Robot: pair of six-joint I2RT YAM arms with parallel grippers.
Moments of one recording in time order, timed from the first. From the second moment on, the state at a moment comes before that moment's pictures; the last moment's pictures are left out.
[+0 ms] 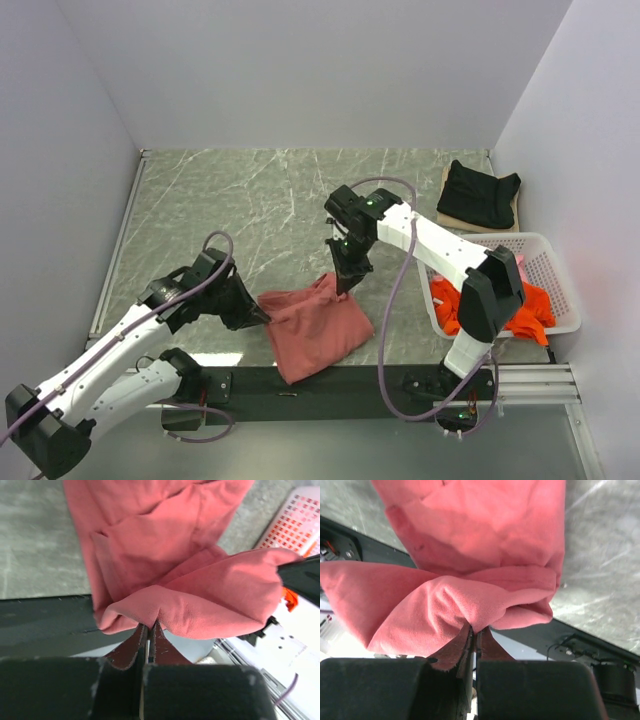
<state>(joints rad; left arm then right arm) -0.63 0.81 0.71 -0.86 0.26 -1.23 0.73 1.68 1.46 -1.21 -0.31 0.50</state>
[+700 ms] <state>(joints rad) -0.45 0.98 0.65 -0.72 0.30 -1.07 0.68 1.94 1.67 -1.17 -0.32 0.44</state>
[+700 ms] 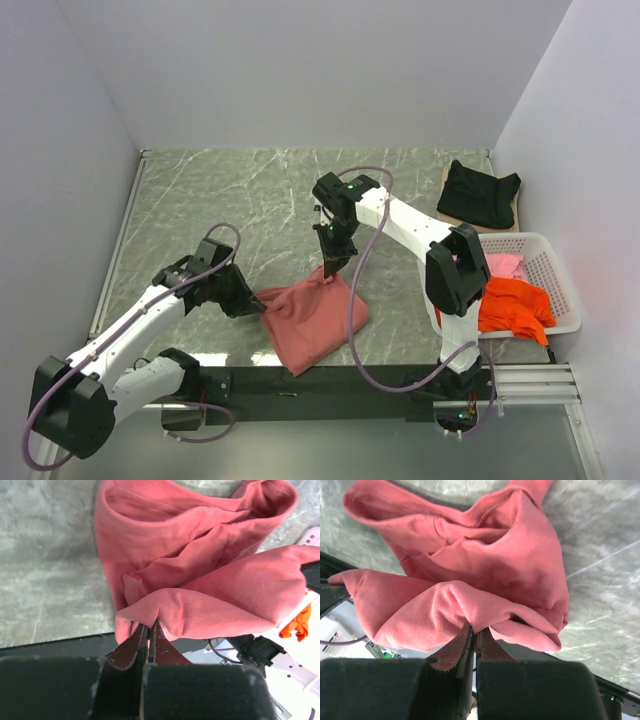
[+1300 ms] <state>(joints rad) -0.32 1.16 0.64 -0.61 0.30 -0.94 0.64 2.07 1.71 -1.13 -0.33 0.44</state>
